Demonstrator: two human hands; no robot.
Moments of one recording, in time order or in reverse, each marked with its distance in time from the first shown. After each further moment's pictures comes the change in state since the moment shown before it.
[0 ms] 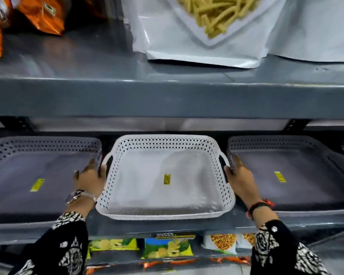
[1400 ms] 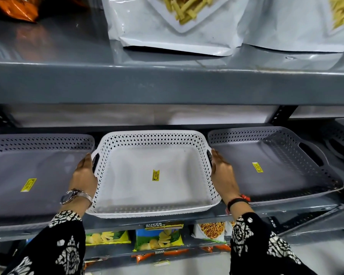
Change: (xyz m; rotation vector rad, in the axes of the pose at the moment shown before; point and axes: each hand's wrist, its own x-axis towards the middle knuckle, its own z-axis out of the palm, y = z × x) left_hand -0.016 0.006 0.009 -0.055 0.002 0.103; right_hand -0.014 0.005 0.016 -0.069 0.088 -0.184
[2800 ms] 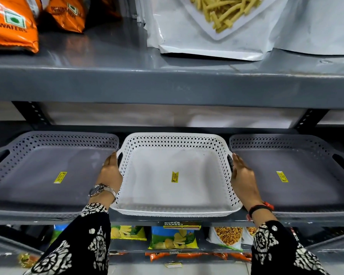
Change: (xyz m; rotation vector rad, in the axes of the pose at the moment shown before) left_hand -0.003 -0.001 0.000 -0.009 -0.050 -0.022; right_hand -0.002 0.003 0.003 0.052 -0.034 0.043
